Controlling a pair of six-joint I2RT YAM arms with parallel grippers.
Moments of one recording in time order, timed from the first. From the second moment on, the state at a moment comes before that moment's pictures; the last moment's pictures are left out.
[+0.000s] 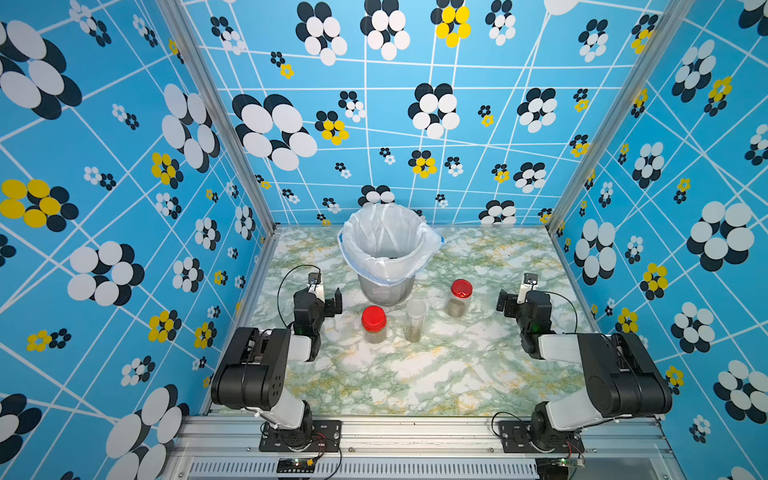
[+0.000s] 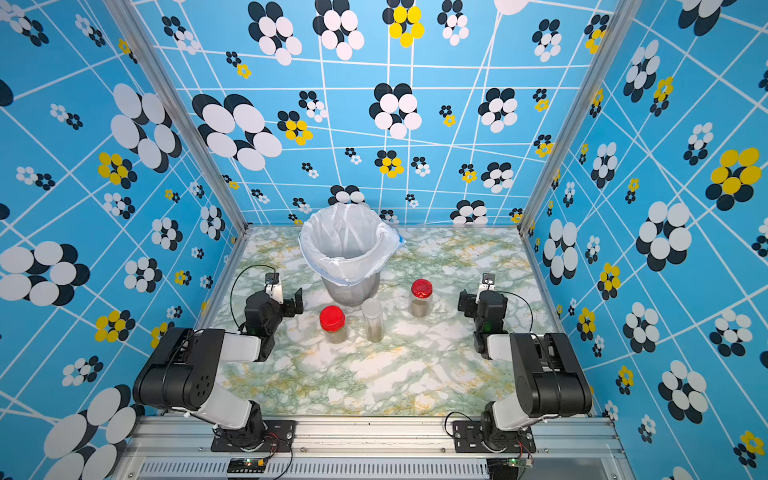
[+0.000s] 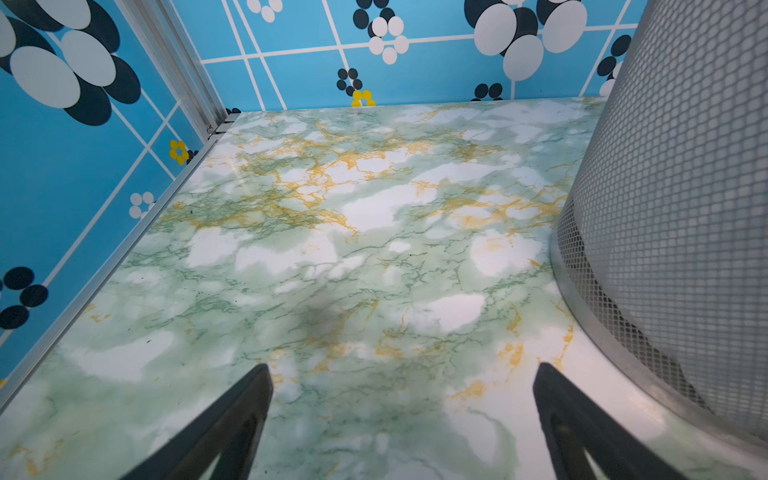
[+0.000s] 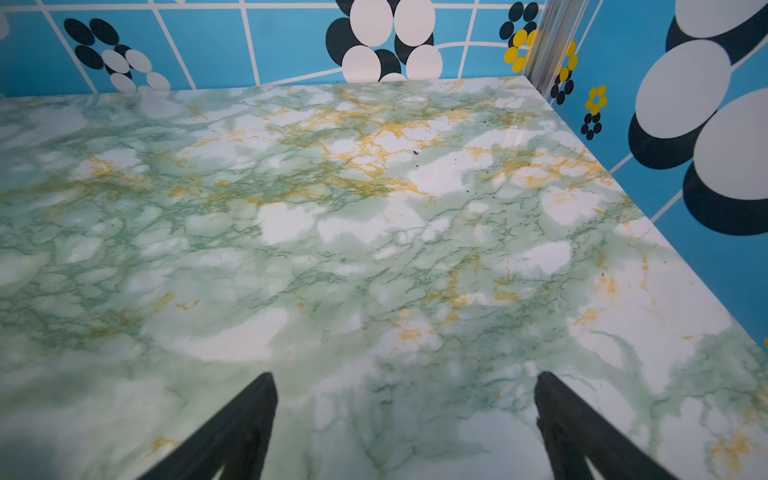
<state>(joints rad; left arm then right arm) -0.04 1.57 0.37 0.86 -0.03 0.03 0.03 1.52 0.39 0.69 0.20 0.04</state>
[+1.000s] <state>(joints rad) -0.03 1.57 0.37 0.86 -0.03 0.01 0.03 1.52 0.39 0.69 0.20 0.04</state>
